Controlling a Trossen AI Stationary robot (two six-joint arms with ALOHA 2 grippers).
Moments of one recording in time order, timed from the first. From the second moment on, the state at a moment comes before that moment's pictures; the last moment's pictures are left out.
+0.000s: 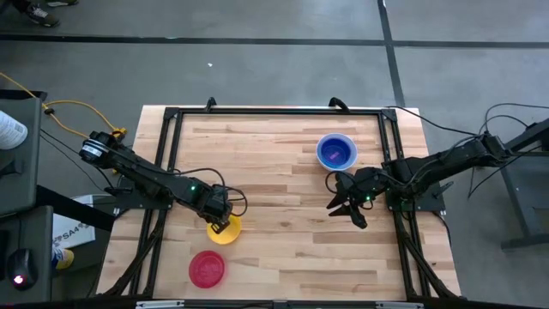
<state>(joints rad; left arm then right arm) -0.35 1.38 0.82 -0.81 -0.03 -1.12 0.23 0.99 0.67 -0.29 -0.17 0.34</state>
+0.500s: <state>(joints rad) -0.12 1.38 0.95 -0.82 0.05 -0.91 0.23 0.99 0.67 -0.20 -0.16 0.21</state>
